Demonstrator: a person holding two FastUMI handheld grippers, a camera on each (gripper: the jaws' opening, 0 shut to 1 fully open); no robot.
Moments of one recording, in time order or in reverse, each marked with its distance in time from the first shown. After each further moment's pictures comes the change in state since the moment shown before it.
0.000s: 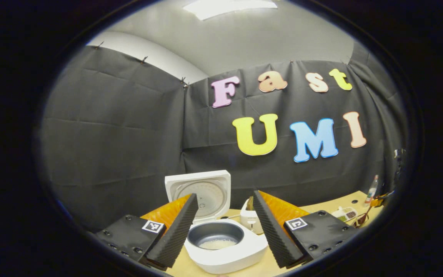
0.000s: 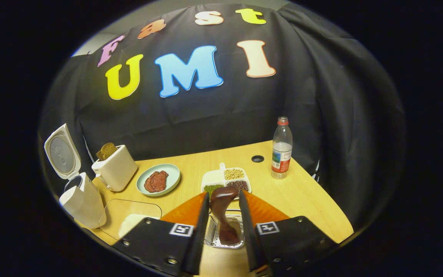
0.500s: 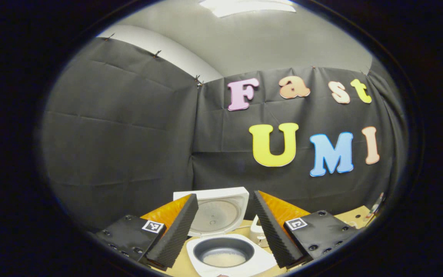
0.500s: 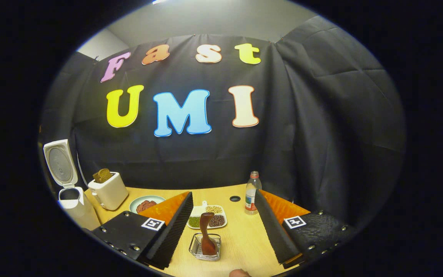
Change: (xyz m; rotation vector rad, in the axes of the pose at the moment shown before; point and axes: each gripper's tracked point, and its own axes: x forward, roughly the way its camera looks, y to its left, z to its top) left arm 0.091 0.062 0.045 -0.087 -0.002 0.067; right arm -0.086 -0.025 0.090 -0.062 -0.272 -0.122
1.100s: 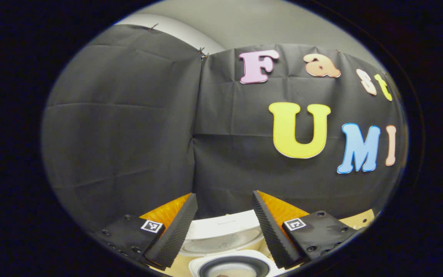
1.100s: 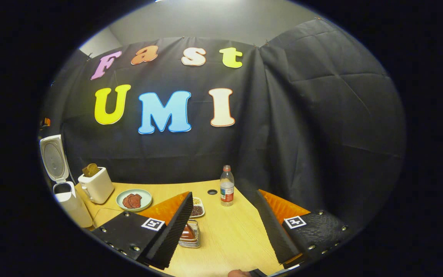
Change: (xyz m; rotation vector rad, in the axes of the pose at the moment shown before) left arm 0.217 0.042 -0.042 -0.015 0.218 0.035; right arm -0.062 -0.039 -0.020 -0.046 0.024 -0.150
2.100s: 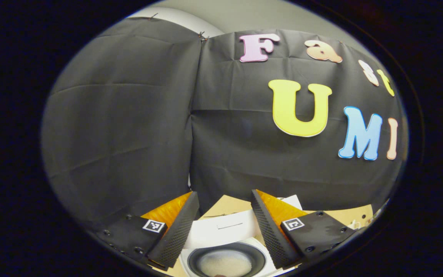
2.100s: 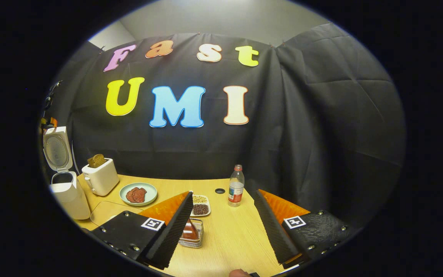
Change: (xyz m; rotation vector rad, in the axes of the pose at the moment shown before) left arm -0.026 -0.030 -0.067 -0.014 0.108 -0.005; right arm 0.022 0.031 0.004 -0.055 0.014 0.114
